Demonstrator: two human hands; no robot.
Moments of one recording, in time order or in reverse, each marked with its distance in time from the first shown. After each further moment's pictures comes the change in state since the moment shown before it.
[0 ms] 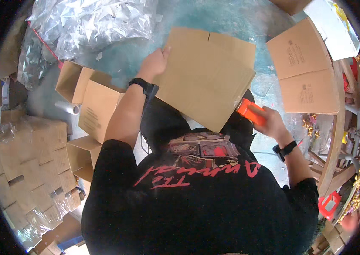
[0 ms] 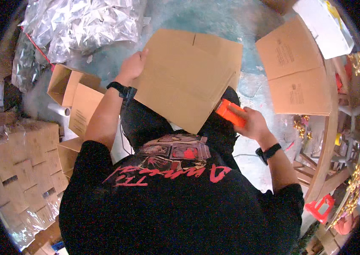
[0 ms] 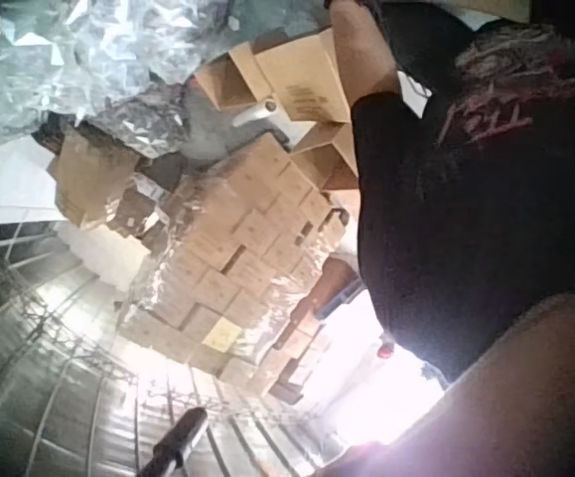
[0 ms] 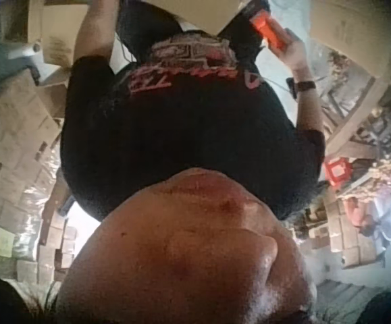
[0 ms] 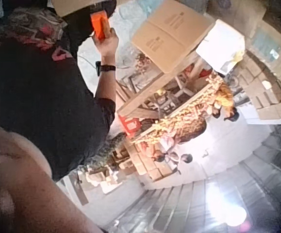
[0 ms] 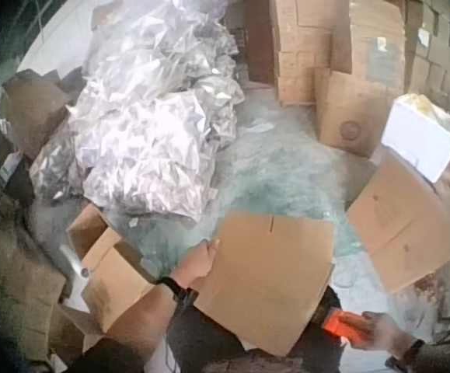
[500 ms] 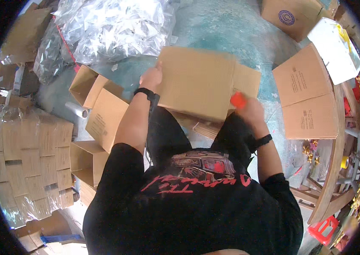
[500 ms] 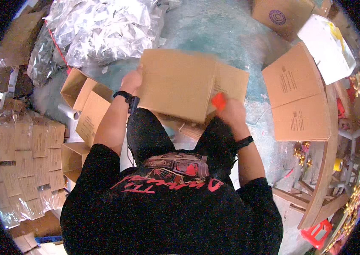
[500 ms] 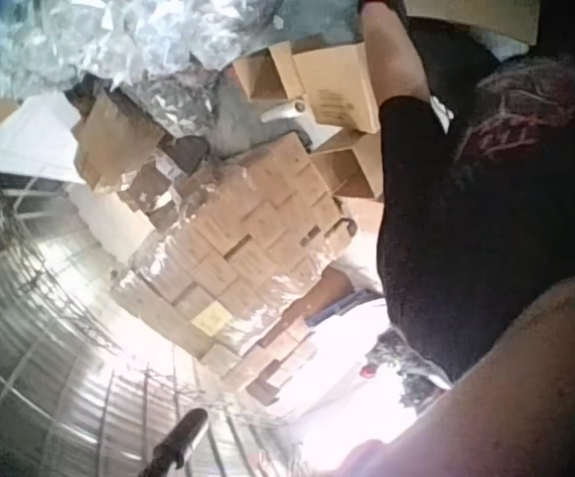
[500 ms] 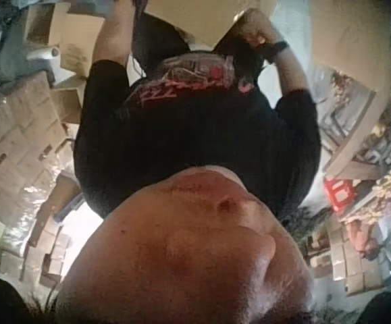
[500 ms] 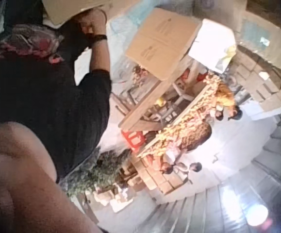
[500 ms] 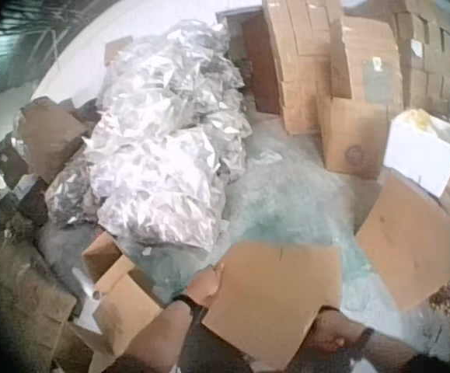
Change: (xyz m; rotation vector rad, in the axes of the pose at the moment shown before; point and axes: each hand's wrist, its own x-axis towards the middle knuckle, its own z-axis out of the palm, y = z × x) left_hand 0.033 -0.063 -0.017 0.130 0.012 -0.288; right_hand 0.140 -0.049 -0.006 -0.097 -0.129 0.247
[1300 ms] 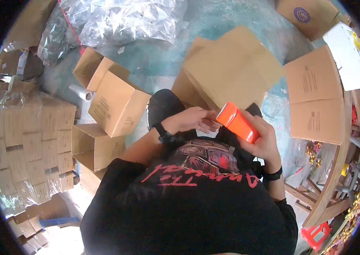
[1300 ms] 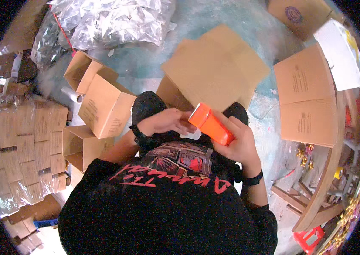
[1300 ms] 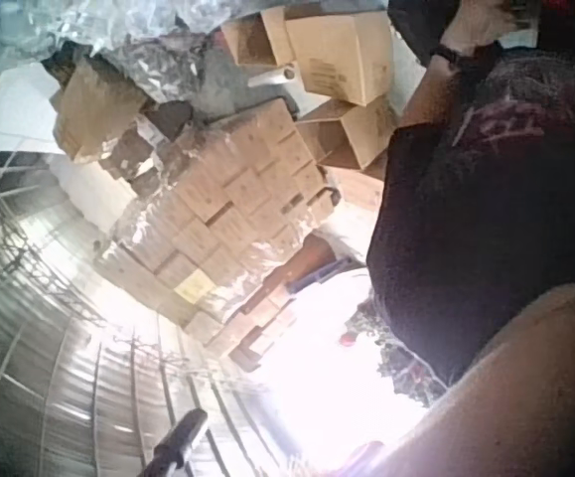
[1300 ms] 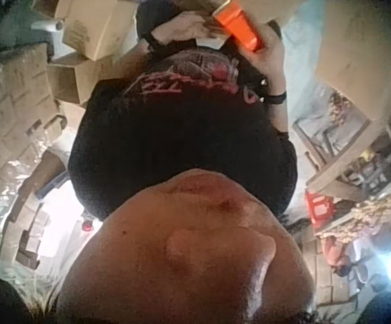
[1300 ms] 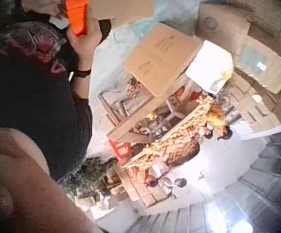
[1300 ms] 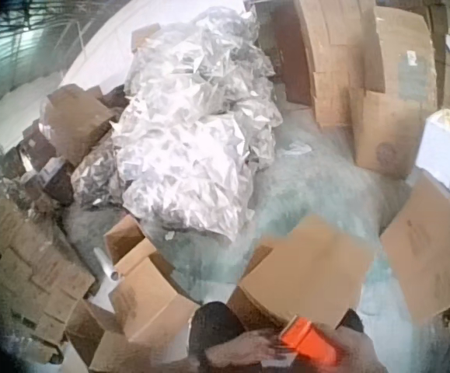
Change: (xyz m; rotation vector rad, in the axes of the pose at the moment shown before) left_hand -0.206 0.055 0.065 -1.471 -1.284 0.129; right_hand -0.111 -0.041 -0.028 0.564 0.352 -0.452
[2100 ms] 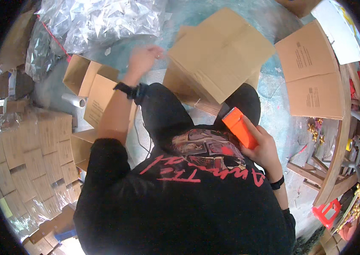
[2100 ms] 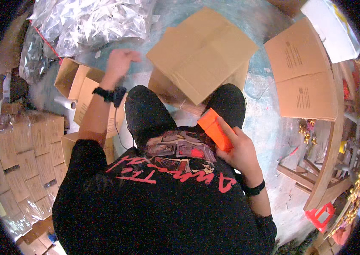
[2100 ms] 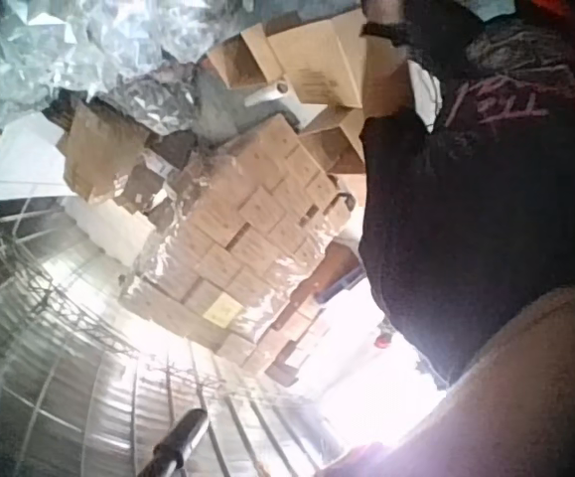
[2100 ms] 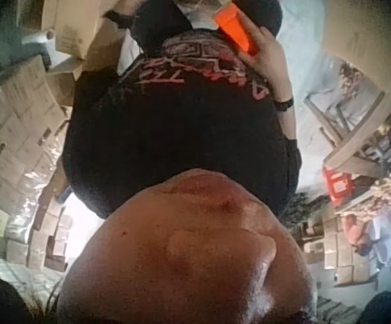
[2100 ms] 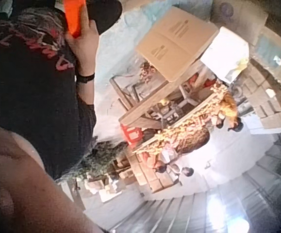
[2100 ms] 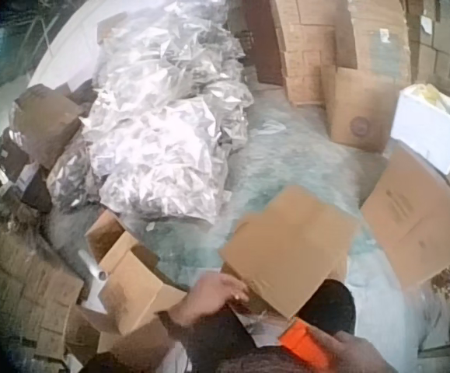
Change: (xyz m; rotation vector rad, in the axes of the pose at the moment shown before) left_hand -0.046 0.145 -0.073 1.241 0.961 0.458; right_hand -0.072 -0.023 0.006 -0.213 -0.166 0.302
